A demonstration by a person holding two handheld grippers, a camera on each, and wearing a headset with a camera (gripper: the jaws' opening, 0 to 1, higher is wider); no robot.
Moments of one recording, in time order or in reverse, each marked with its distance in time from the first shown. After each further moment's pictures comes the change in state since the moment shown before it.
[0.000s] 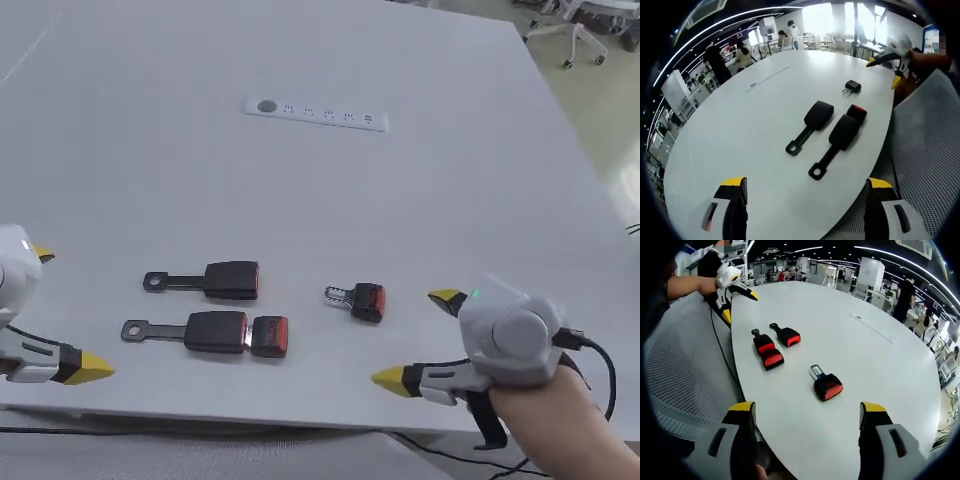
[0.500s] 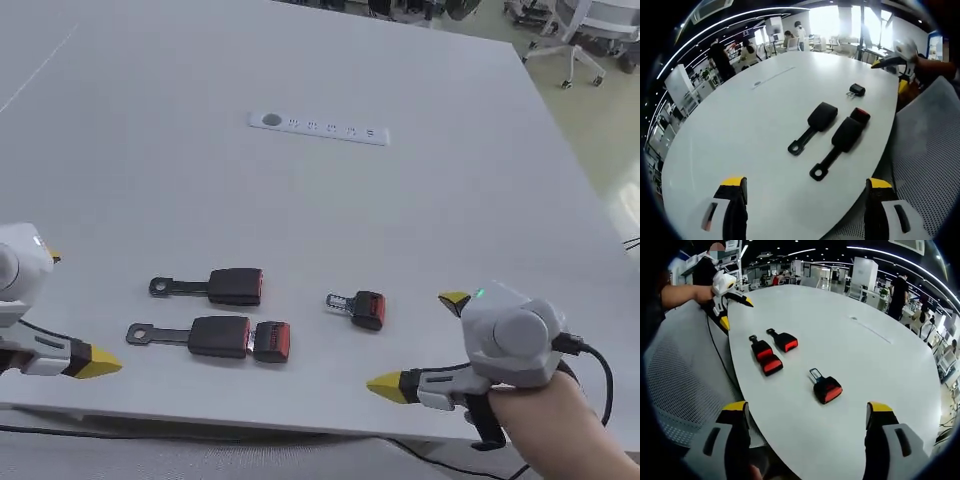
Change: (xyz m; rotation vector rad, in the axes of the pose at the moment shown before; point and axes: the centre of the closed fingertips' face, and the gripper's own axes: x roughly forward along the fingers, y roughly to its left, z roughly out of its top) left arm 0.001 0.000 -0.001 -0.047 -0.009 0.006; right arm 0.000 0.004 0.007 0.037 -0.016 -0.001
